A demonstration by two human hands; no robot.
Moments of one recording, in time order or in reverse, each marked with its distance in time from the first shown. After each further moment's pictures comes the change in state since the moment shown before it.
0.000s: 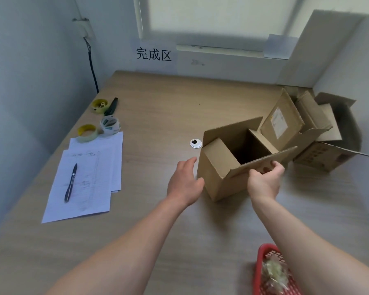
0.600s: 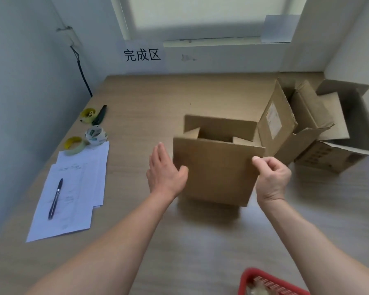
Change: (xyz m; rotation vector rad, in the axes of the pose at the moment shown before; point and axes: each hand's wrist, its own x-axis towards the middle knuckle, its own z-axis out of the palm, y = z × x) left_hand 0.070 0.042 0.031 0.238 0.238 -0.203; right_hand 0.095 -0.001 -0.020 0.365 -0.197 -0.208
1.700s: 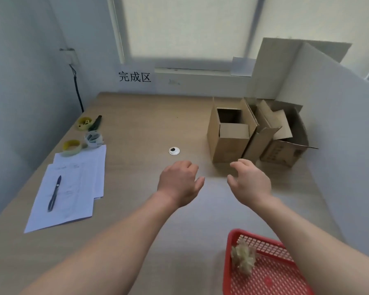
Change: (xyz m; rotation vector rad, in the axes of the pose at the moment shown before) left_hand -0.120 -0.002 -0.063 0.379 -0.118 0.624; right_hand -0.122 -0.070 -0.053 -1.237 -0.355 -0.347
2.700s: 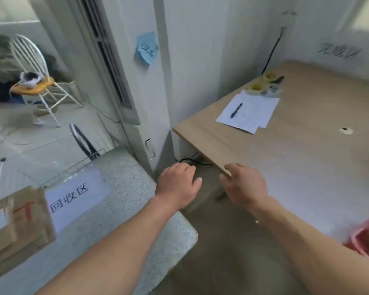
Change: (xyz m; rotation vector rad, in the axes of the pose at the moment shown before) left_hand -0.530 -0.046 -0.023 0.004 0.084 -0.904; right_hand -0.358 -0.239 0.084 0.077 -0.334 -0.917
